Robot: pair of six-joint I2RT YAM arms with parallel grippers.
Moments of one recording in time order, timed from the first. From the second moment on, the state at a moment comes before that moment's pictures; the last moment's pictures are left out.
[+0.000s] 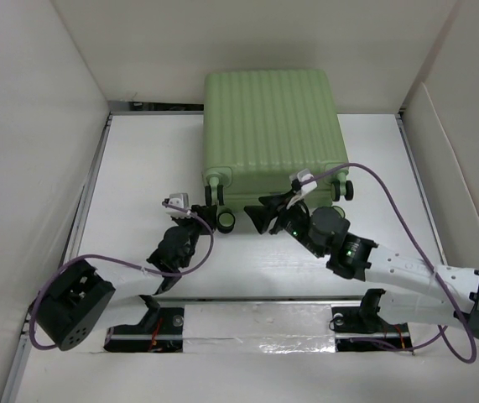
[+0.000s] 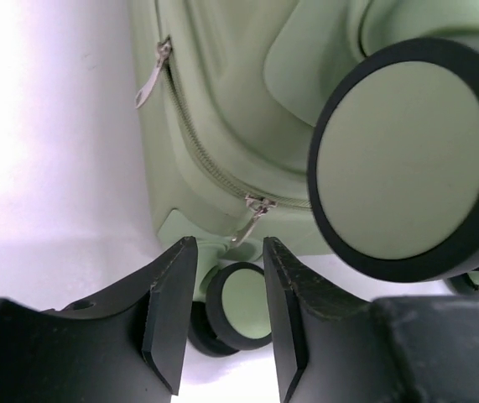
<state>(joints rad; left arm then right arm) -0.71 1.15 0.14 0.93 -0.46 -0.51 1.06 1.05 0.70 0.35 0.30 0.34</state>
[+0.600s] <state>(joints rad) -0.71 1.31 0.16 1.10 -0.43 -0.48 1.05 1.03 0.64 0.41 0.23 0.36</state>
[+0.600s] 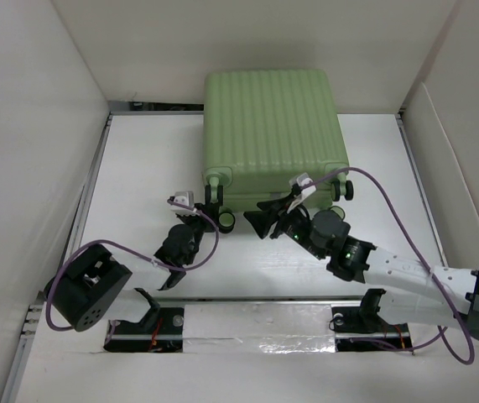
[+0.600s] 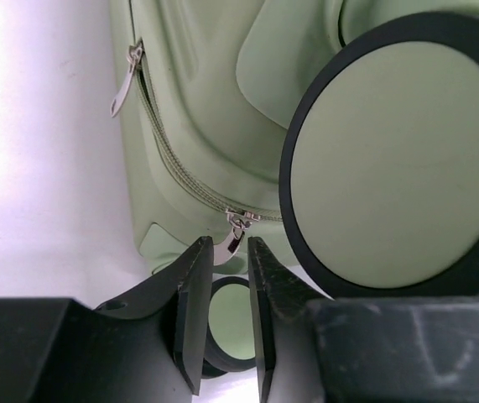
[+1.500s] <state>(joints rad) -0.68 1.40 0.20 1.12 -0.42 -0.47 1.04 1.31 0.84 0.45 0.17 0.47</state>
